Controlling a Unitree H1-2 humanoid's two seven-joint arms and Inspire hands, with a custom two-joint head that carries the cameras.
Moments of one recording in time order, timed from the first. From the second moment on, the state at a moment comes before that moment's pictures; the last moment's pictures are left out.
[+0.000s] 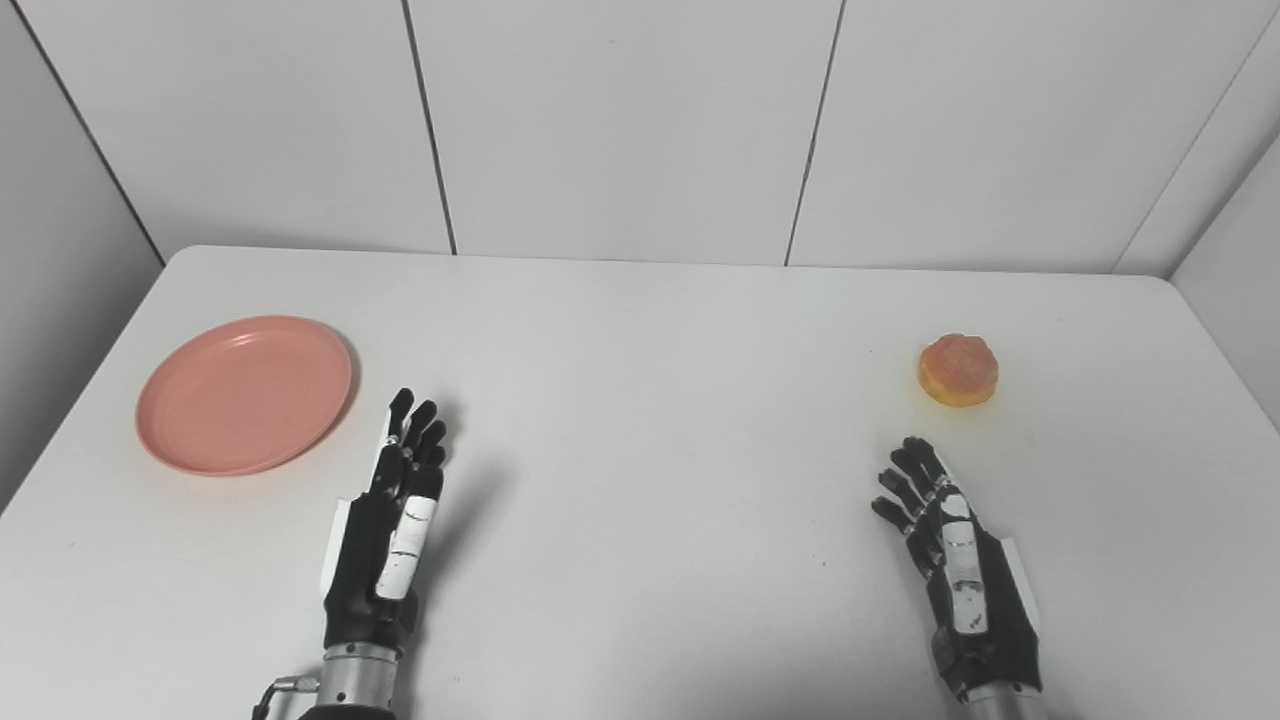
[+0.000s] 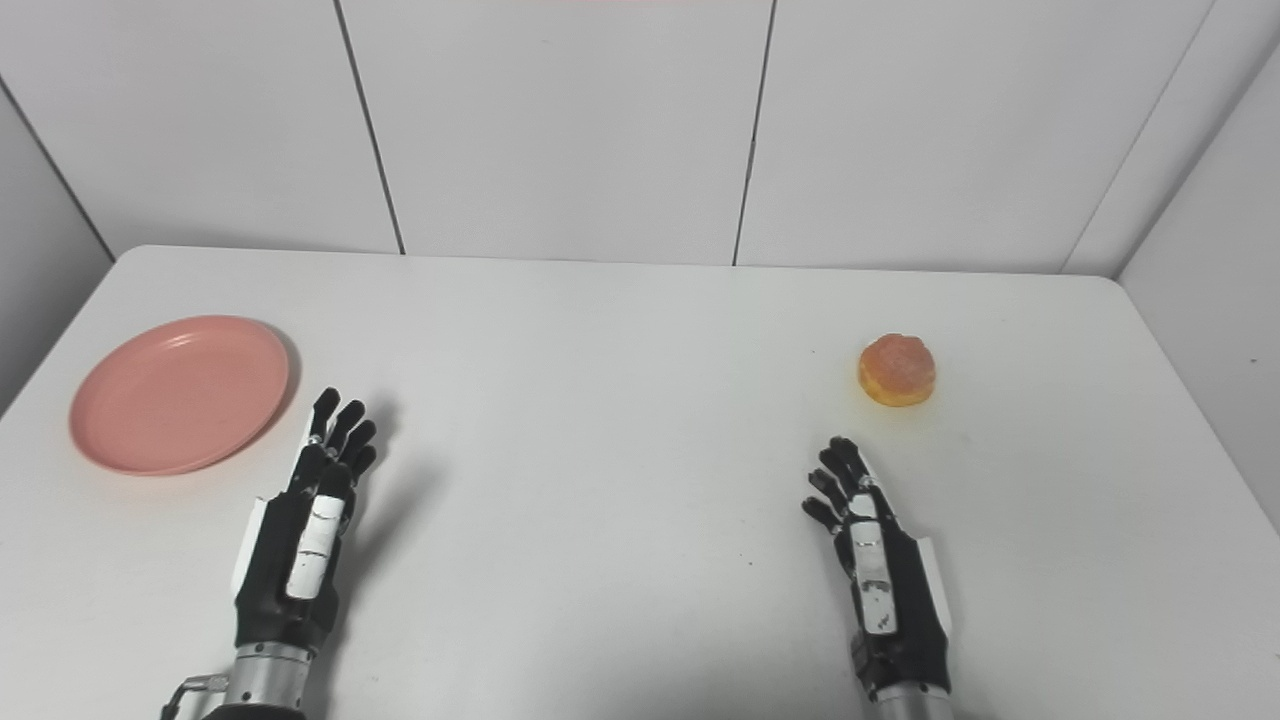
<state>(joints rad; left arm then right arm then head) 0.05 0.01 0.03 -0.10 -0.02 -0.20 -0.04 0.08 -0.01 0.00 -0.12 0.11 -0.06 0.03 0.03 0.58</state>
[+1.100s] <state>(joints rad) -0.08 -0.03 -0.02 0.09 0.12 -0.45 0.06 -0.05 -0.10 -0.06 0.12 0.20 -0.29 0.15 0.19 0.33</state>
